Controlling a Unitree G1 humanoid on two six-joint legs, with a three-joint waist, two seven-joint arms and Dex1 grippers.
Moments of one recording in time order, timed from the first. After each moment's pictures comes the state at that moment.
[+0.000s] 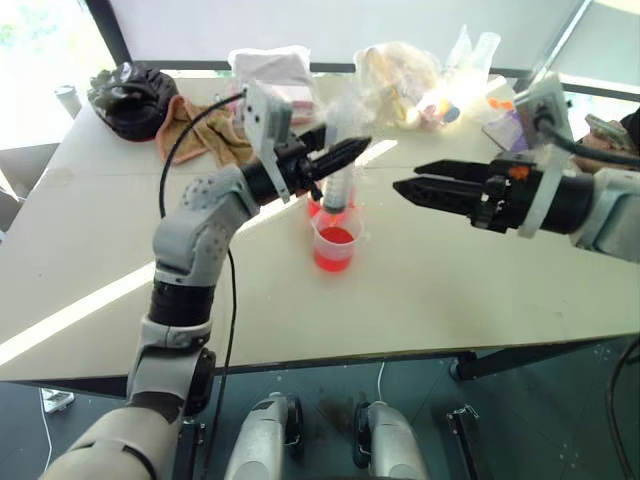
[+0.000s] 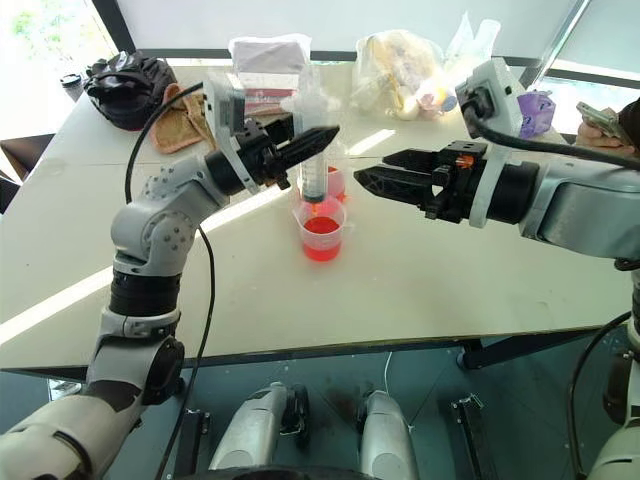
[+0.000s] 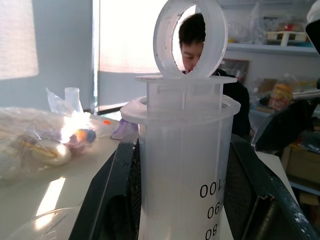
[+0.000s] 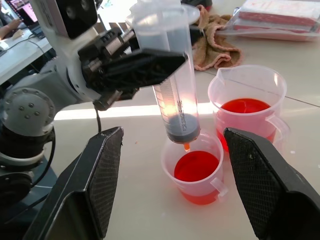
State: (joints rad) left arm -0.89 0.23 0.06 -0.03 -0.58 0.60 -0.67; right arm -0.72 -1.04 -0.18 -0.35 1.70 1.12 0.03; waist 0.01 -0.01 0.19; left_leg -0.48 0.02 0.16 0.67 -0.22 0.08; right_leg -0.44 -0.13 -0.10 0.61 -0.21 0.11
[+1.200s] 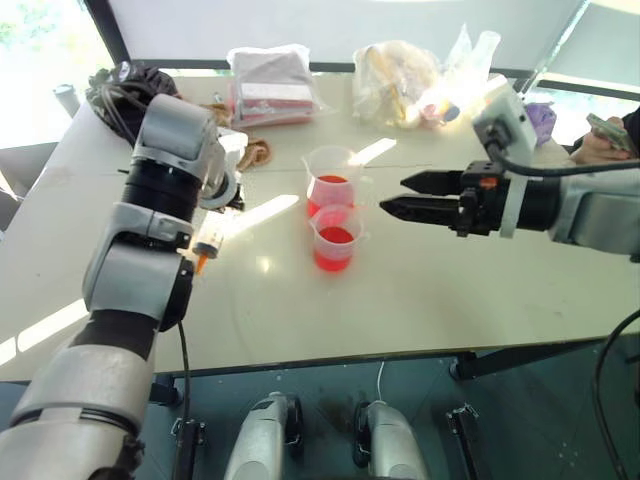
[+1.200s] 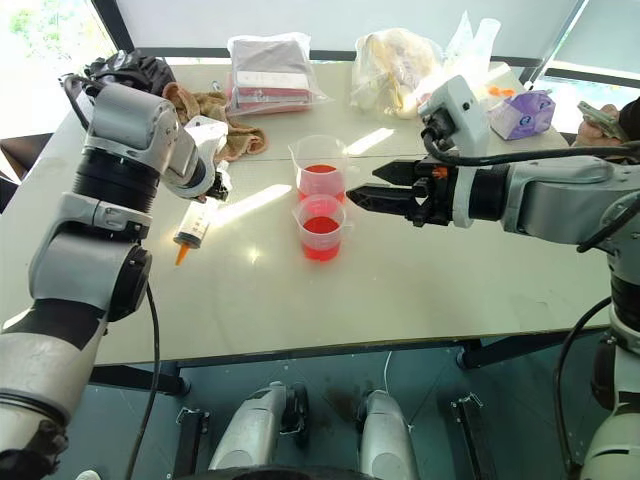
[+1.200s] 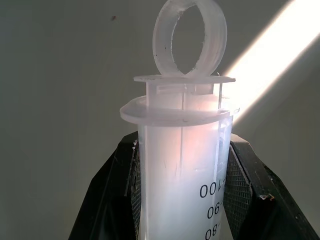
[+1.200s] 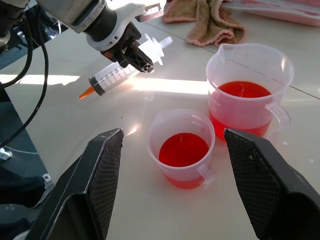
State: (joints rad) left arm -1.37 0.42 -0.19 0.65 -0.24 1.61 -0.08; right arm -0.82 -1.01 -0.06 -0.33 1.46 1.22 0.23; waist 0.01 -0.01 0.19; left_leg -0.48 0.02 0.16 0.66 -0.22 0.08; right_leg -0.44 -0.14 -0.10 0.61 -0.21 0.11
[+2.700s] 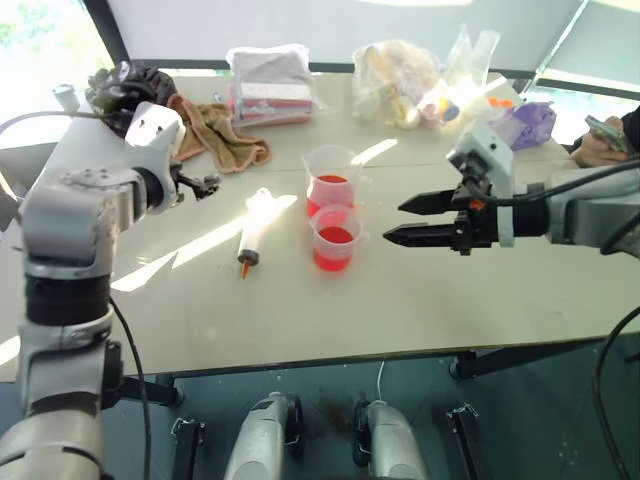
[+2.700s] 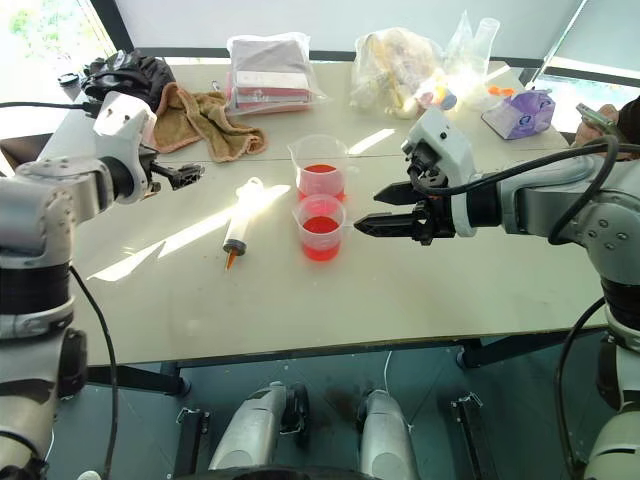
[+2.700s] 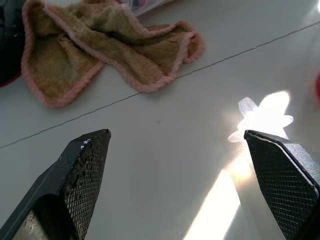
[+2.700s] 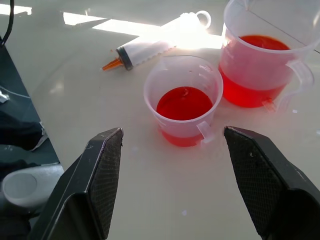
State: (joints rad) left arm -0.77 0.74 0.09 -0.20 -0.32 1.22 -0.48; right arm -0.87 -1.04 0.08 -0.33 1.04 1.23 0.67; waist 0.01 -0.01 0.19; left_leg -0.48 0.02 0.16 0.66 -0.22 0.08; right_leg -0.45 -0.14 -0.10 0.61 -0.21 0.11
